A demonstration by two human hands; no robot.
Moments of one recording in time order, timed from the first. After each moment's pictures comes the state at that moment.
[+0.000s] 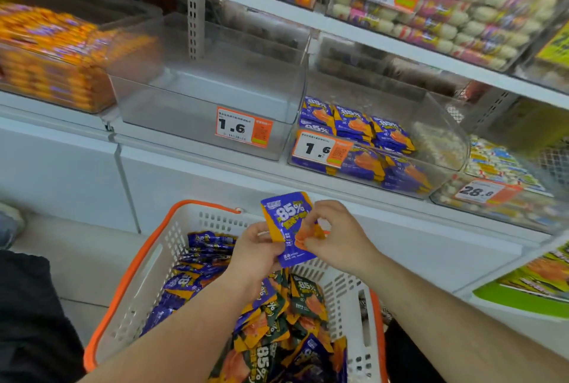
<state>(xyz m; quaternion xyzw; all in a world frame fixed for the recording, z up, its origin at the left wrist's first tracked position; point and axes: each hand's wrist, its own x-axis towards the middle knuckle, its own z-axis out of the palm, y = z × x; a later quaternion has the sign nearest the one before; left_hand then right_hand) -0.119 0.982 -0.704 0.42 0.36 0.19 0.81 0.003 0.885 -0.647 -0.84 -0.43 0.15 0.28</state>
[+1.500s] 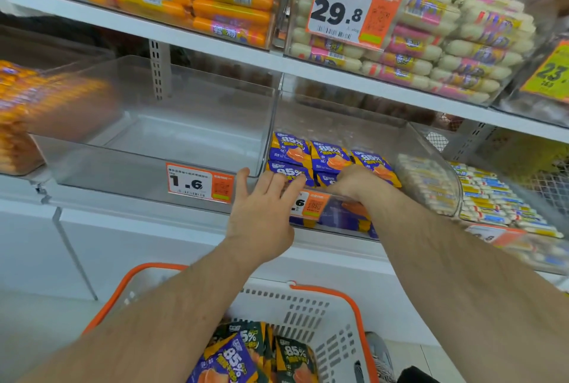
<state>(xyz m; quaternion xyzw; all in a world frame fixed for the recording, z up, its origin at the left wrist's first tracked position) 0.001 1.060 -0.635 0.93 0.19 0.30 -0.08 0.181 0.981 -0.559 -0.96 -0.25 0.15 0.02</state>
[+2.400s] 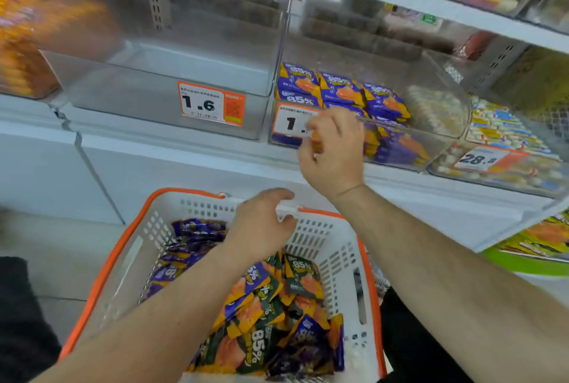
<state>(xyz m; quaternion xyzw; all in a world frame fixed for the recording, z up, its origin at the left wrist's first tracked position) -0.087 0.994 -0.686 0.87 0.24 0.12 0.42 0.068 0.947 -0.635 -0.69 -0.51 -0.36 0.37</state>
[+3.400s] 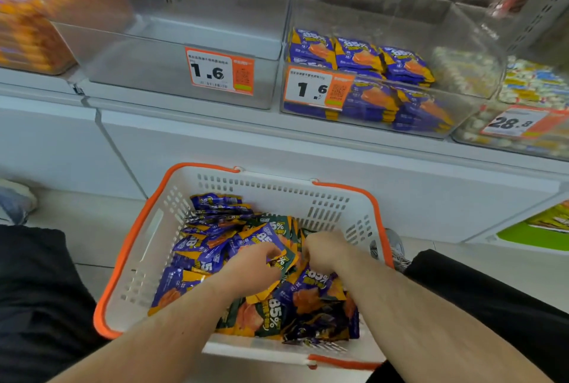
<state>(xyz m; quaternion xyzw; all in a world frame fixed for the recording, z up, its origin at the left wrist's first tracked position) -0.147 0.970 -0.776 0.84 0.29 -0.17 0.42 0.012 0.877 -0.787 -0.81 -0.47 0.29 -0.19</state>
